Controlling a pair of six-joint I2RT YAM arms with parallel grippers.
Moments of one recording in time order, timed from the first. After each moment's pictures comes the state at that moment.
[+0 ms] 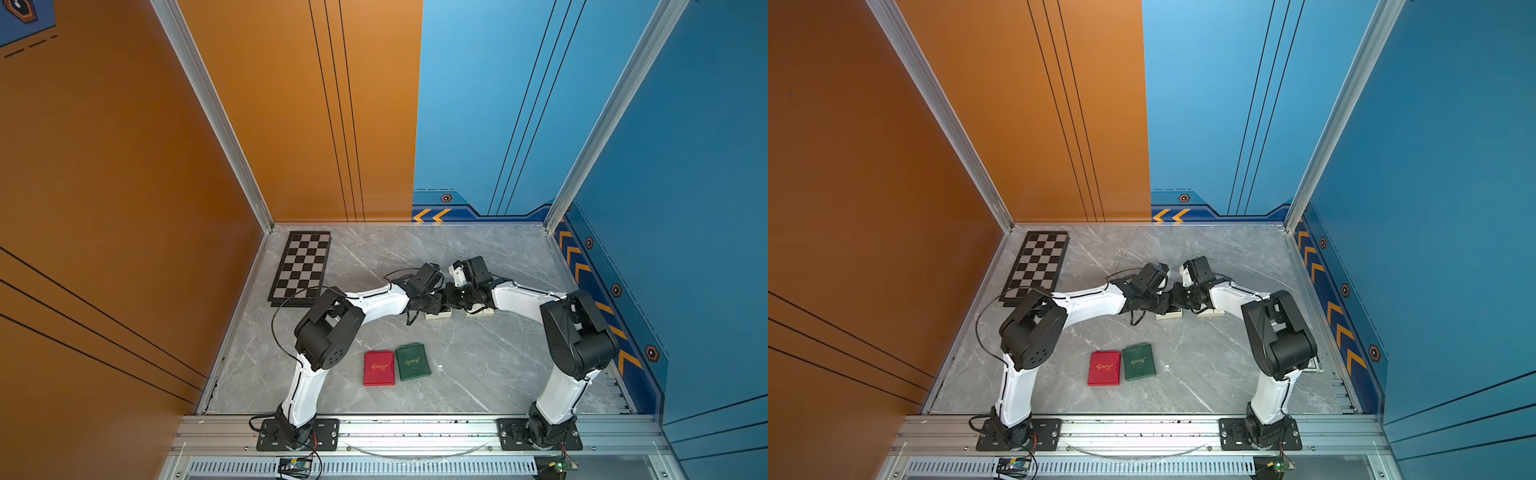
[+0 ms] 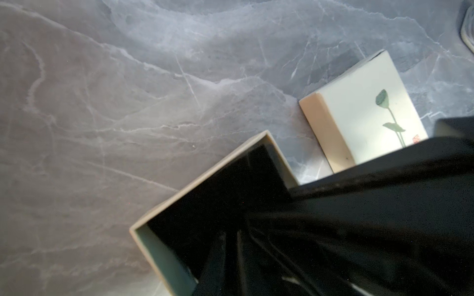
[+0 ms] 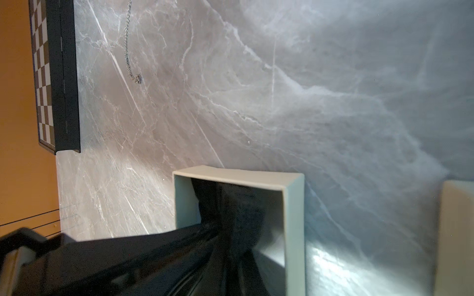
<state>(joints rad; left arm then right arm) -0.78 2.08 1.44 -0.30 0.03 -0.41 0.37 1.79 1.03 -0.20 -0.40 0.55</state>
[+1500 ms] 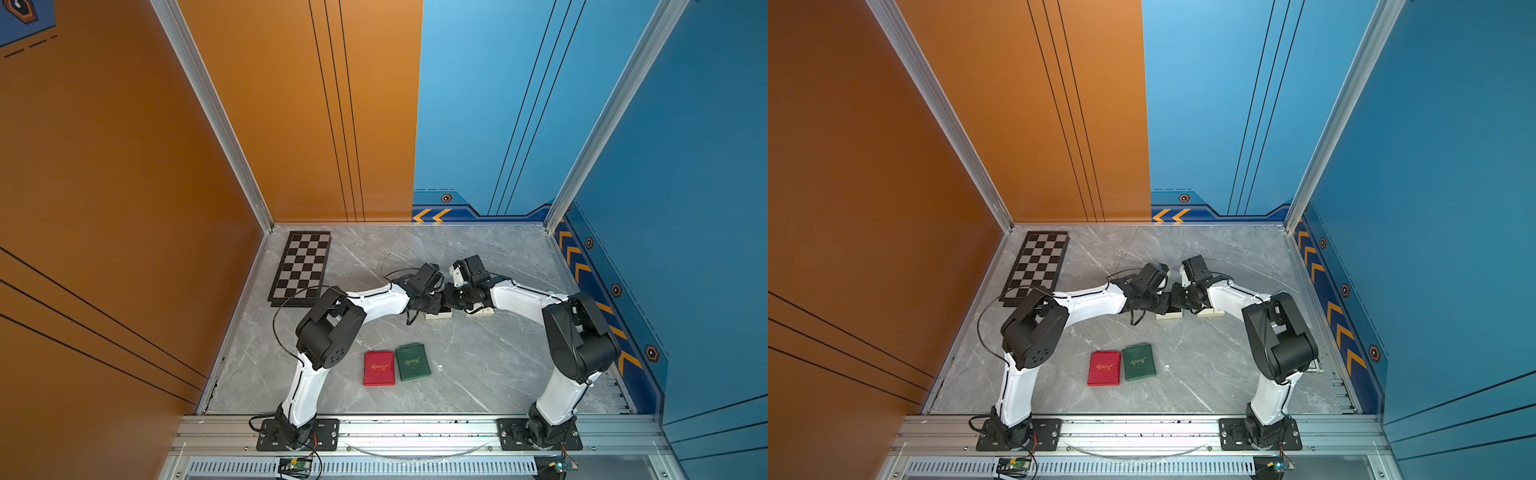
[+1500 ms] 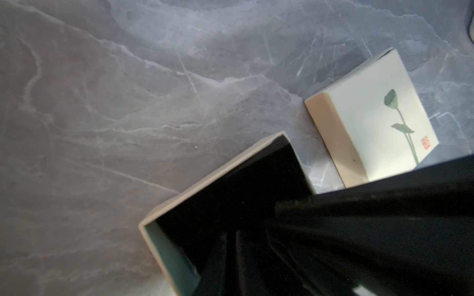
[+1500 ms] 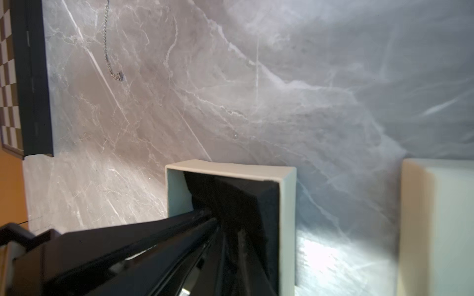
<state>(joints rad) -0.78 2.09 1.44 -0.29 0.03 -0.41 0.41 1.78 1.07 -0.31 -0.28 0.55</state>
